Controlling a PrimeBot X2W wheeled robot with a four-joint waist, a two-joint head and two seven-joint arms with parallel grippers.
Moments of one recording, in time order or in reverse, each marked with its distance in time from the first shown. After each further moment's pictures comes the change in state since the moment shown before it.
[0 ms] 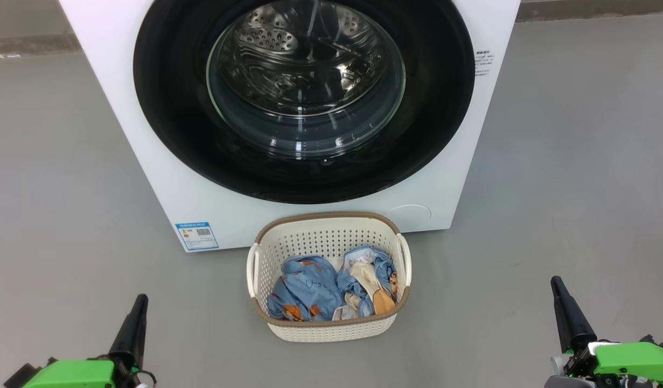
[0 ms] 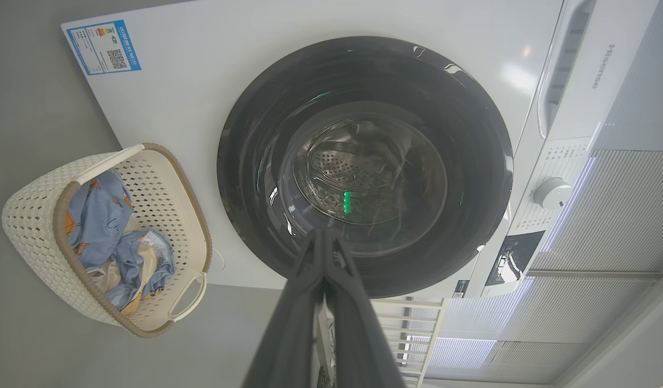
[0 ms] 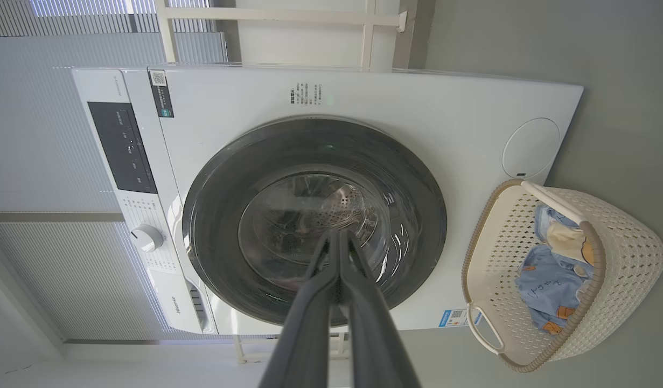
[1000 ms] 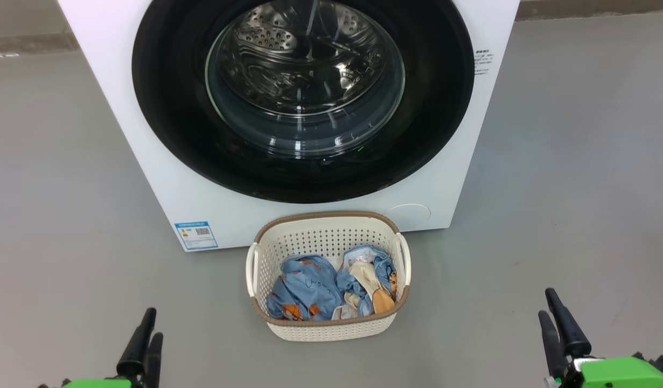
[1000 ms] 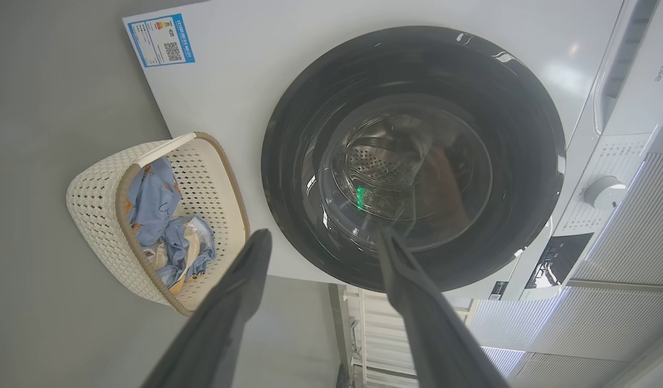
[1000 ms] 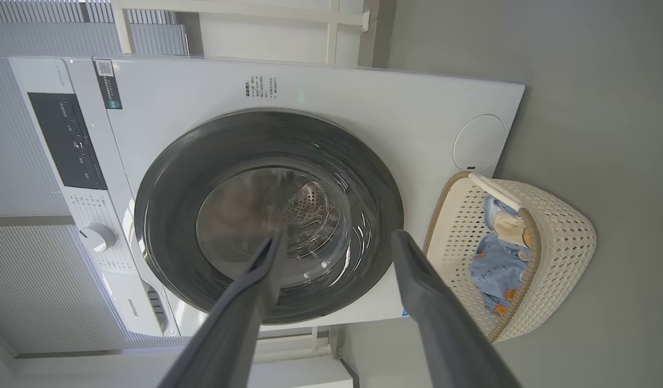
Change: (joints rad) left arm 0.044 -0.014 -0.029 0.043 0.032 0.001 -0.028; right arm 0.029 0.003 0.026 0.061 -0.046 0.000 -0.029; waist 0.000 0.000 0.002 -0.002
